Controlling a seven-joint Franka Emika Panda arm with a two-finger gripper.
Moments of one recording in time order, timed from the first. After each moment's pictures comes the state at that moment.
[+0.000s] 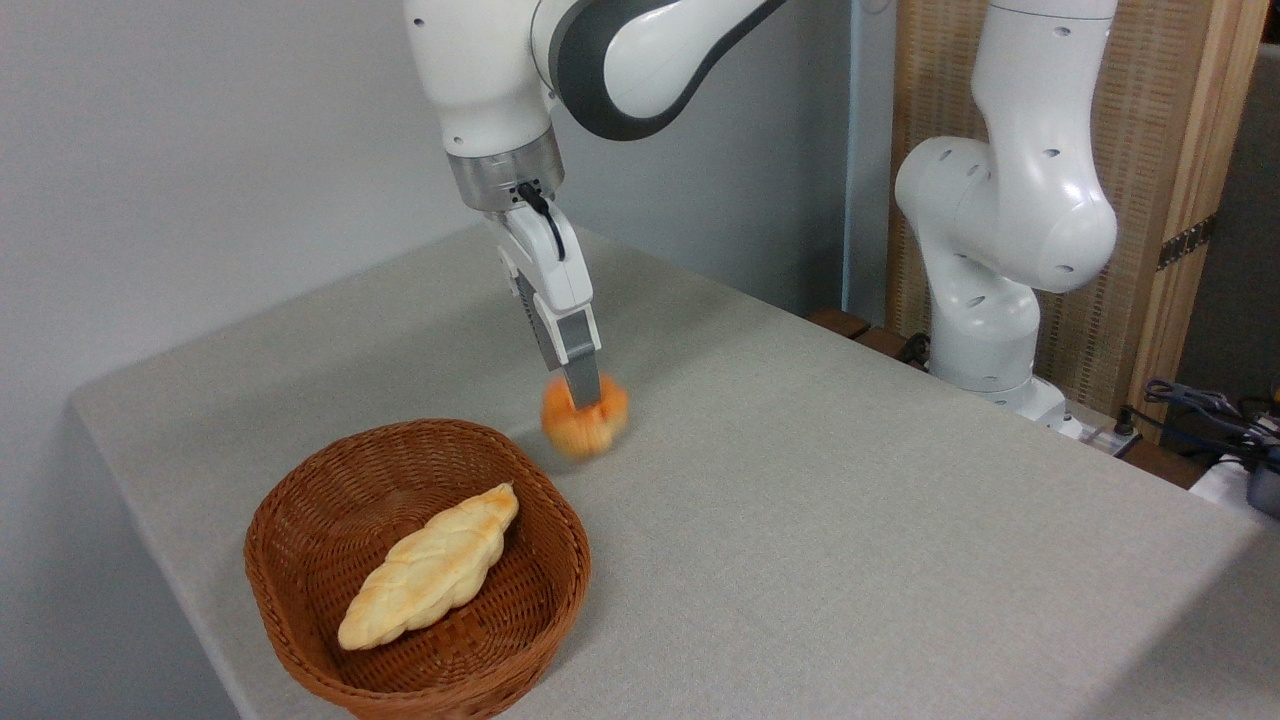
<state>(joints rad) -0.26 -0.19 -0.07 -2.15 -0.05 1.89 0.74</state>
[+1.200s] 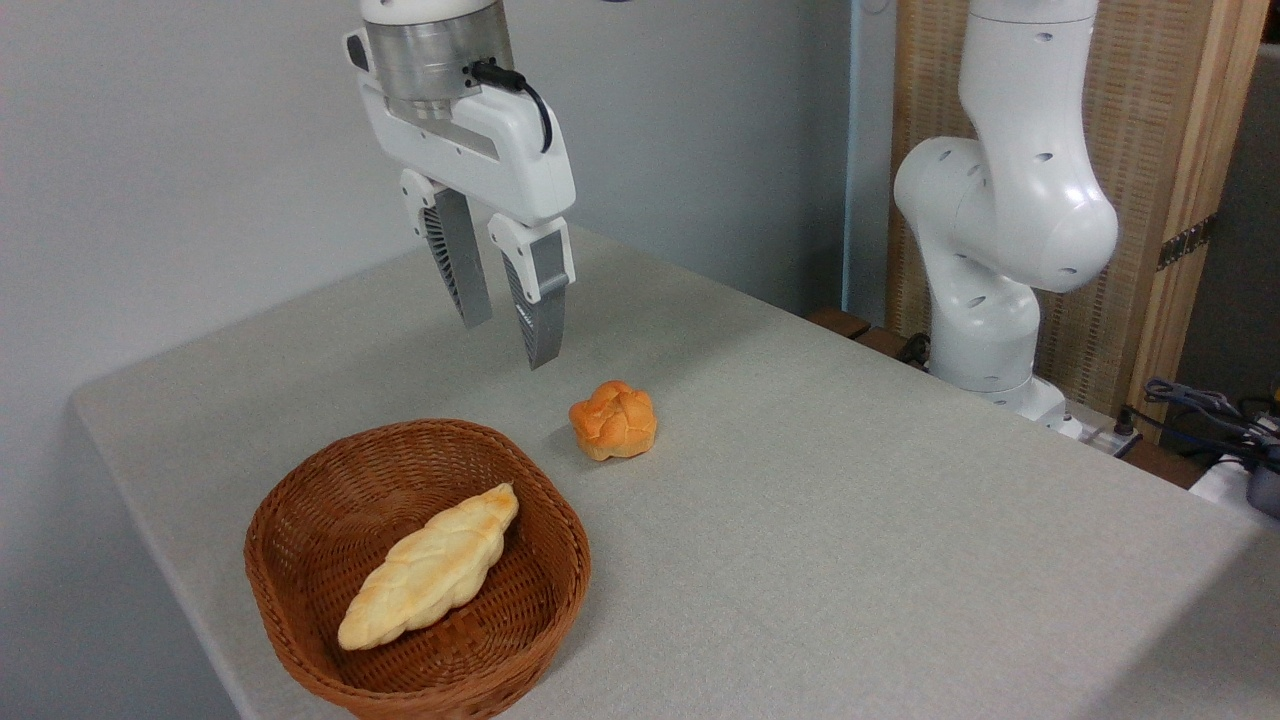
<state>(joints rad) -0.24 -0.06 0.09 -1.71 -0.05 1.64 0.59</state>
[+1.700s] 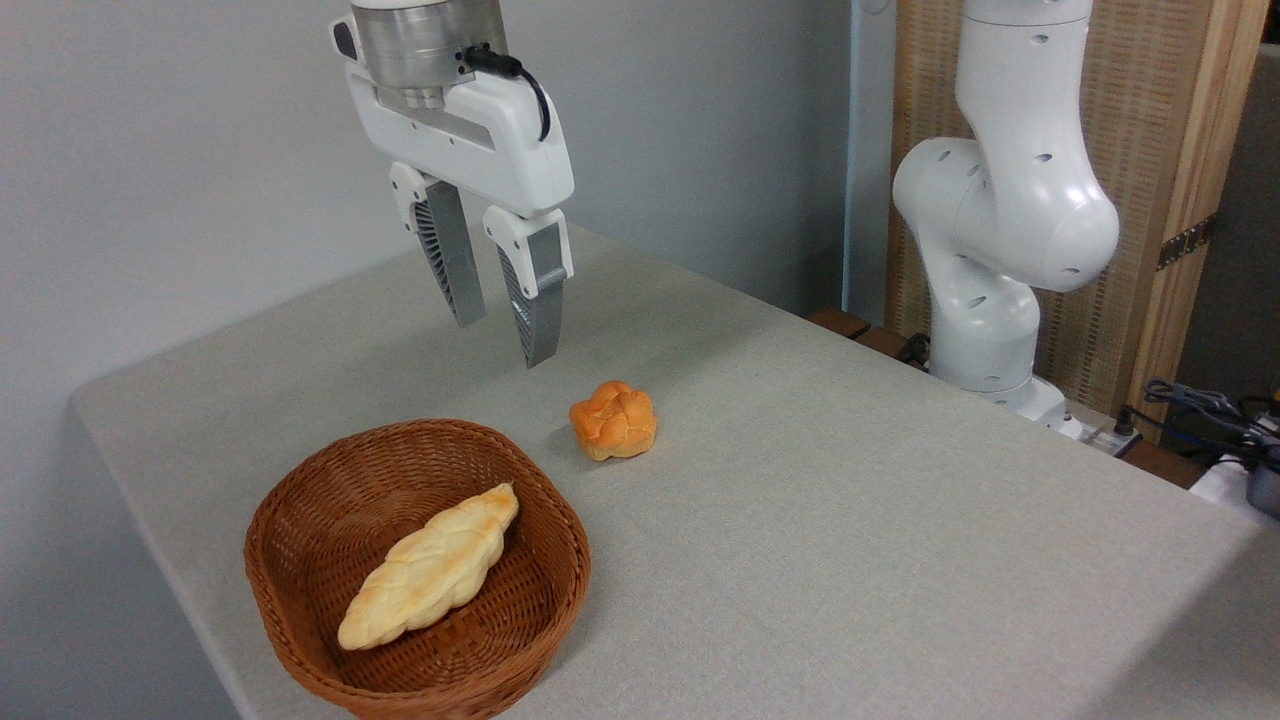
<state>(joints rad) -0.21 -0.04 0.10 -1.66 -0.05 1.62 0.60</state>
